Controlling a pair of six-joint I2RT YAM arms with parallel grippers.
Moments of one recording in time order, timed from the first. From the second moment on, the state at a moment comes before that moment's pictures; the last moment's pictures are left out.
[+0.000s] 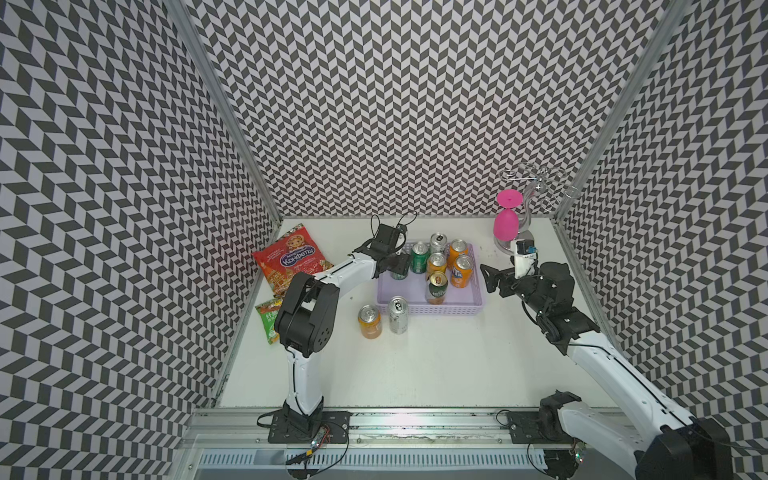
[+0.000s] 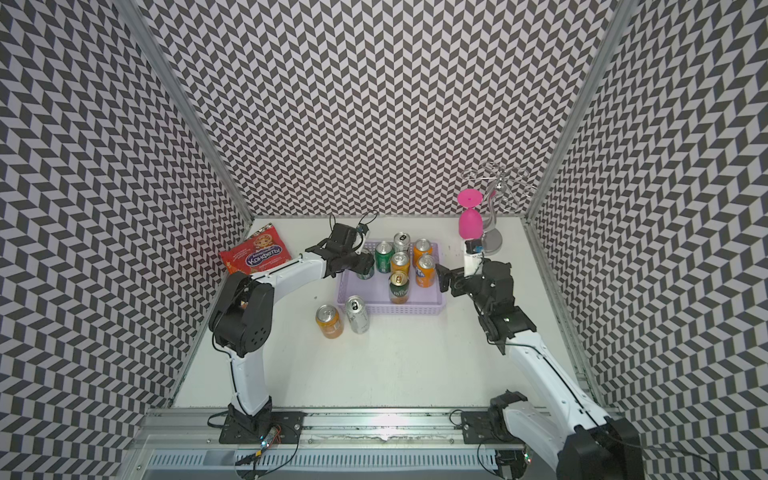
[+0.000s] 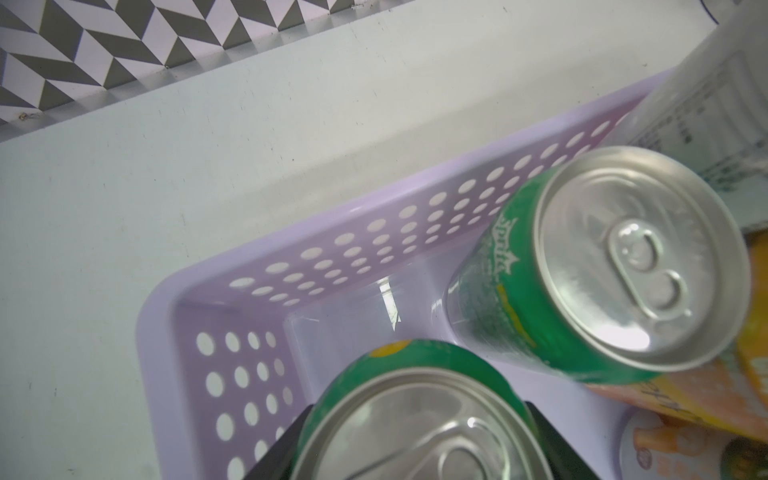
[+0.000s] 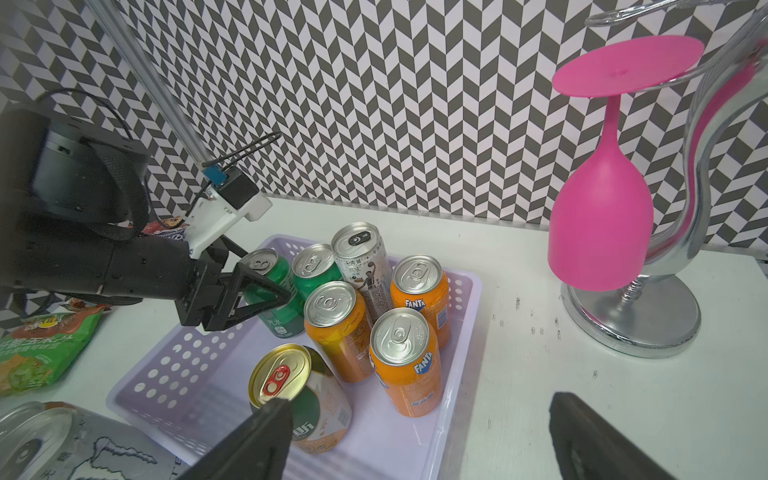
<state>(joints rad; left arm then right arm) -0.46 1.96 1.42 -0.30 0.02 -0.02 0.24 1.01 0.67 0.05 -0.15 0.08</state>
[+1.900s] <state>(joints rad) -0.91 1.35 1.23 -0.55 -0.11 -0.09 0.24 1.02 0.67 0.05 -0.17 0.08</state>
